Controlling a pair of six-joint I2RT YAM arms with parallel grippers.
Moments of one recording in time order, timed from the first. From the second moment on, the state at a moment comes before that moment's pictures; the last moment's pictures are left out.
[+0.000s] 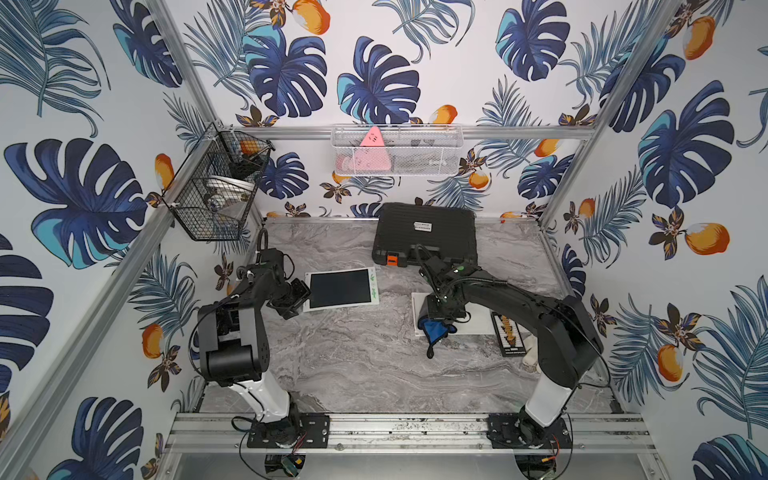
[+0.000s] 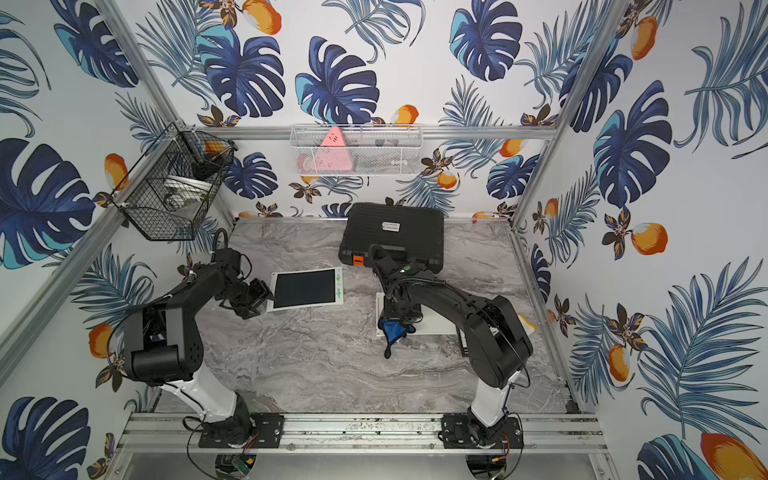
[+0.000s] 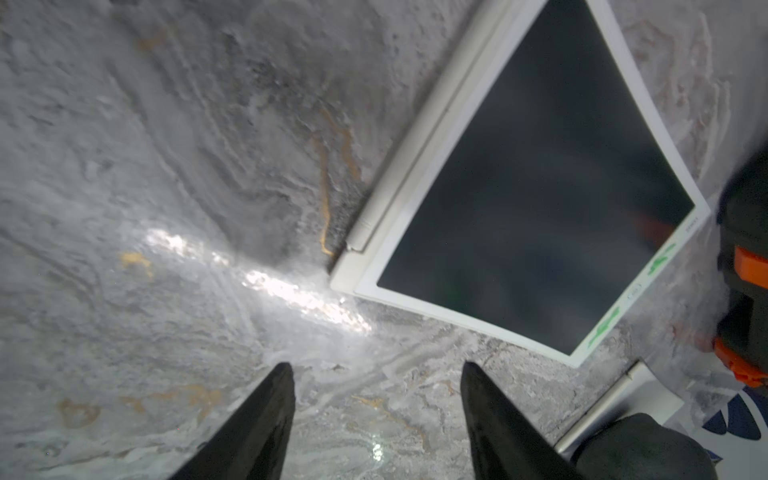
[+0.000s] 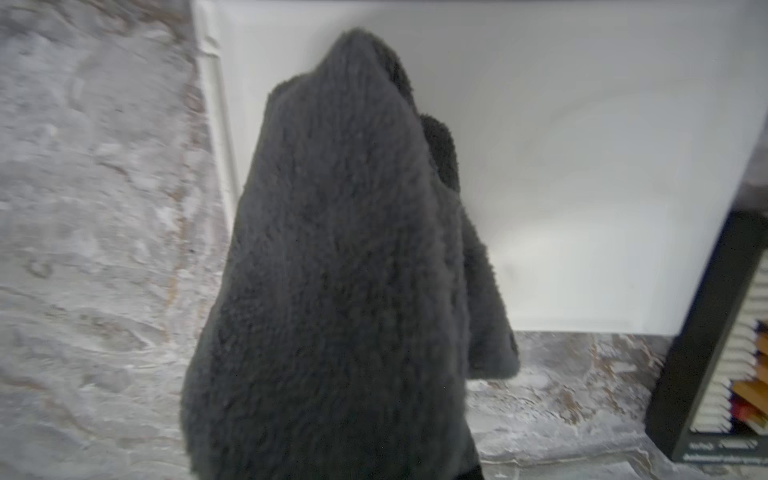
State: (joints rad) left arm 0.27 1.73 1.14 -0.80 0.28 -0.56; right arm 0.67 1.83 1.41 -0.99 0.09 0.60
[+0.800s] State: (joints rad) left arm 0.30 1.98 1.32 -0.60 0.40 -0.60; right arm 0.63 2.28 1.89 -0.80 -0.07 0.74
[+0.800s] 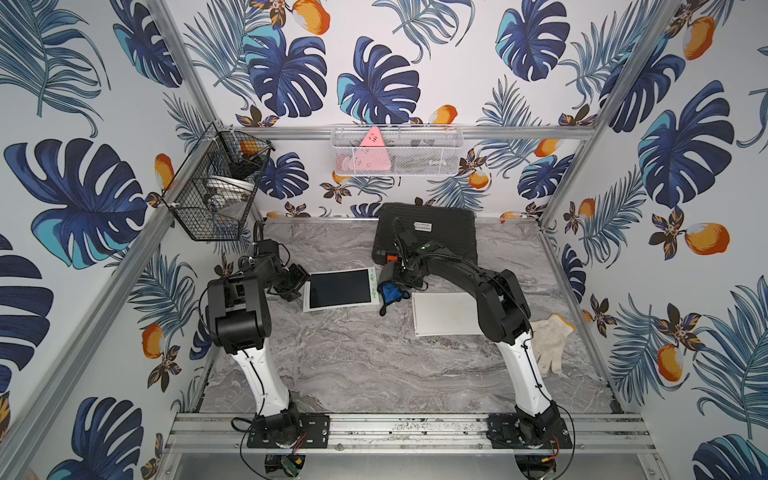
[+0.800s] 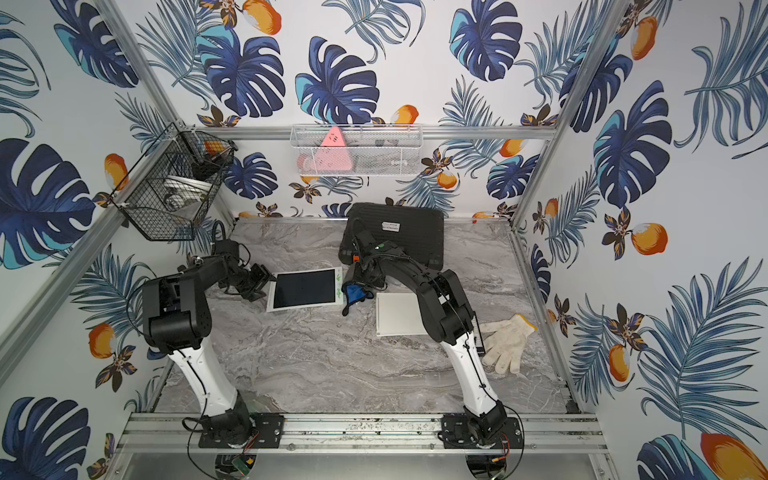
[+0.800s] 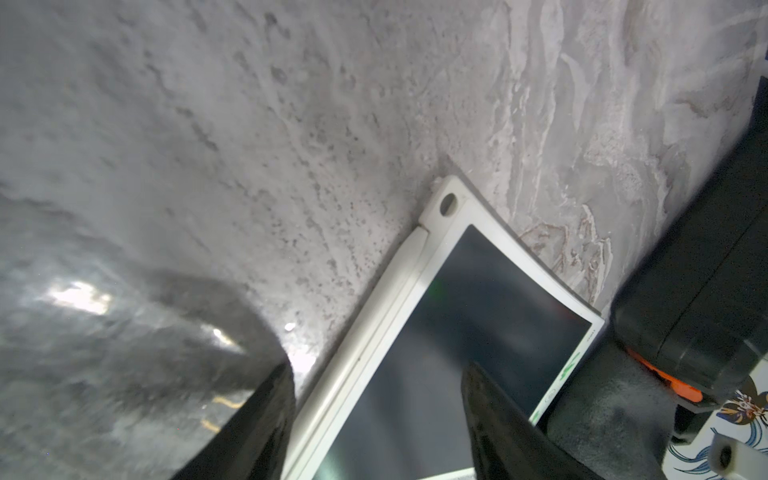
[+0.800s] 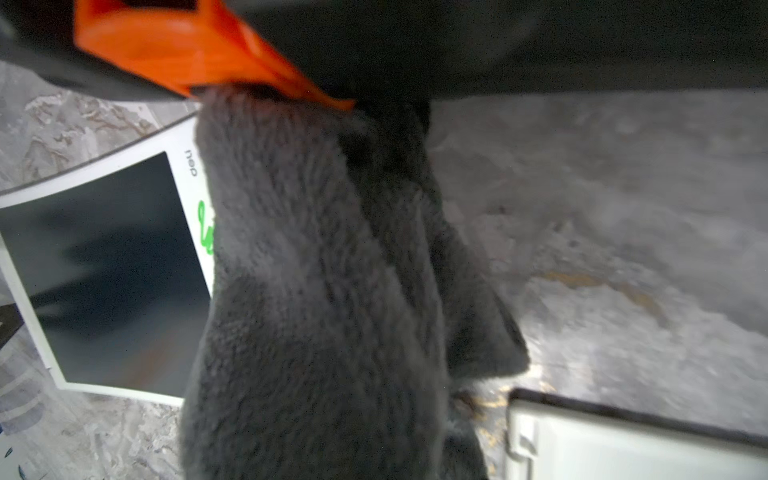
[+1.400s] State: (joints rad) left arm 0.30 1.94 1.25 -0.55 0.41 -0.57; right arm 0.66 1.92 1.74 -0.99 0.32 0.69
